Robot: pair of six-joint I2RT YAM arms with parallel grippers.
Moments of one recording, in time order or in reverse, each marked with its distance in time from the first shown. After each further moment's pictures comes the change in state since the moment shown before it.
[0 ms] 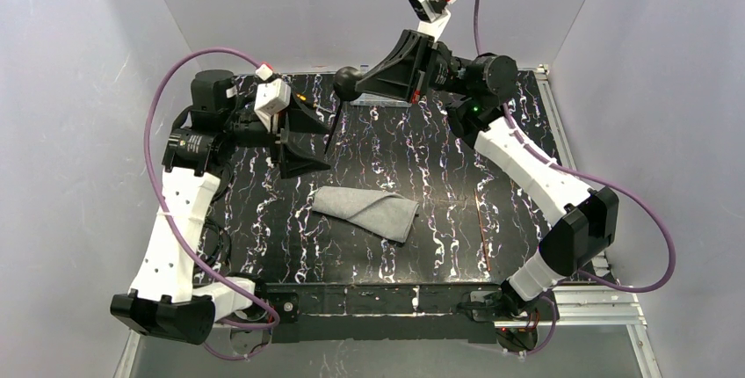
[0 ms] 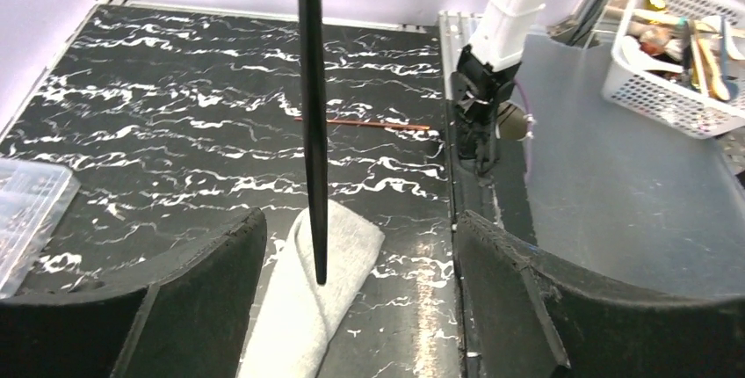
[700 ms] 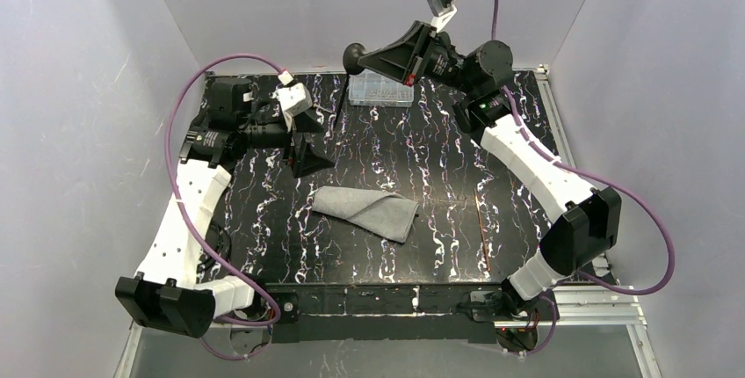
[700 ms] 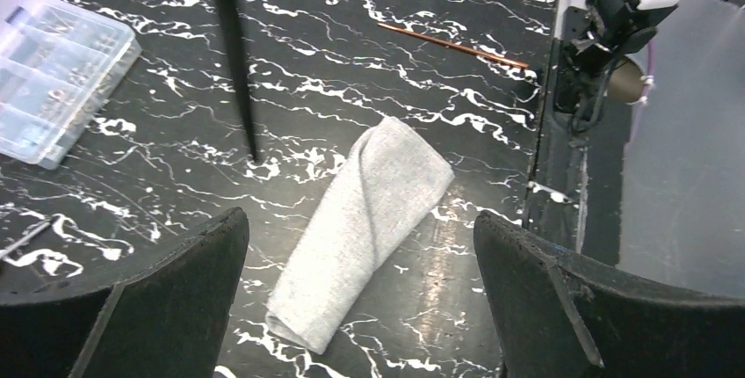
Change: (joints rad) left arm -0.029 0.052 -0.083 -0.013 -0.287 0.035; right arm -0.068 -0.007 -0.032 -0.310 0.223 -0.257
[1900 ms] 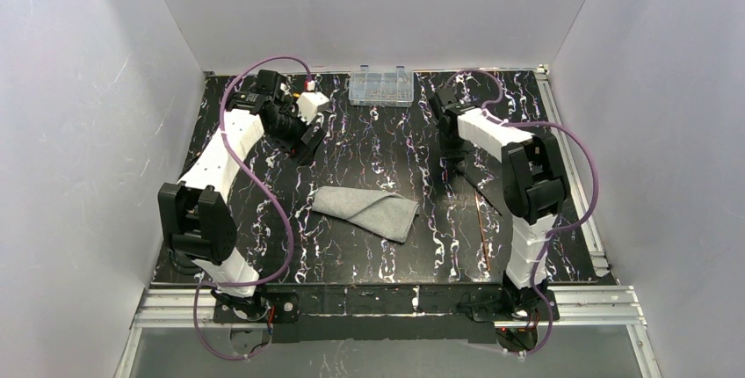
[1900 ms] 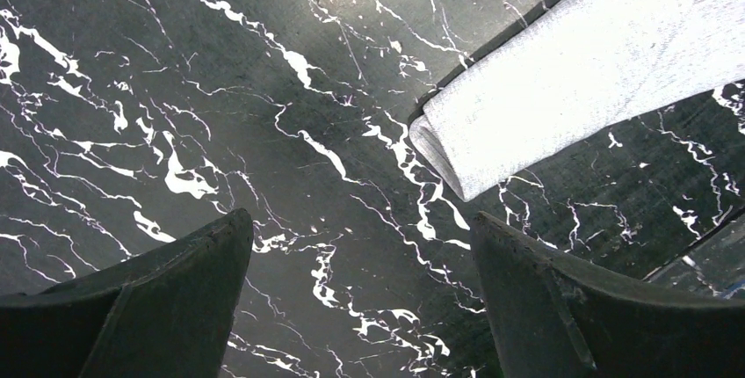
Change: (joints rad) left arm -0.002 0.420 0.108 -0.179 -0.716 0.080; right arm -0.169 0.412 -0.075 -1.295 1.062 -0.731
